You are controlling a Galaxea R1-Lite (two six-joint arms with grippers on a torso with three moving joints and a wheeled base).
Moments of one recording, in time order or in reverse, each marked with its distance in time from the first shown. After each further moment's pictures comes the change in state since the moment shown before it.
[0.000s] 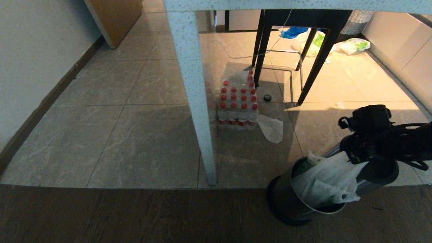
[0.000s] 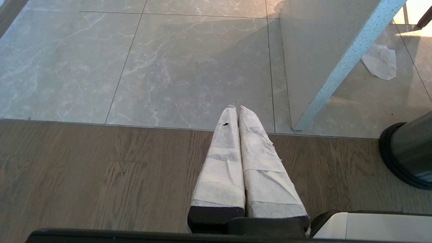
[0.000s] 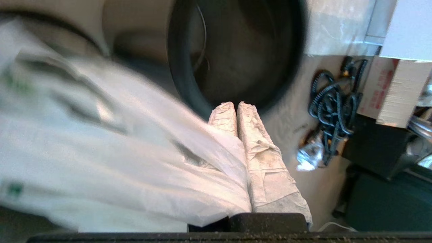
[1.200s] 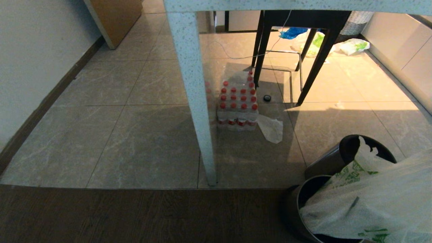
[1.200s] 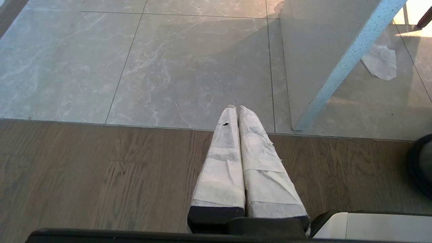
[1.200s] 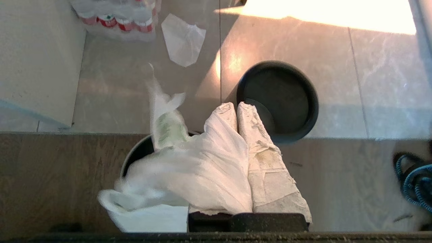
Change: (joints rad) left arm 0.000 0.000 0.000 0.000 0.000 0.000; right arm 0.203 -1.046 0.381 0.109 0.263 0.197
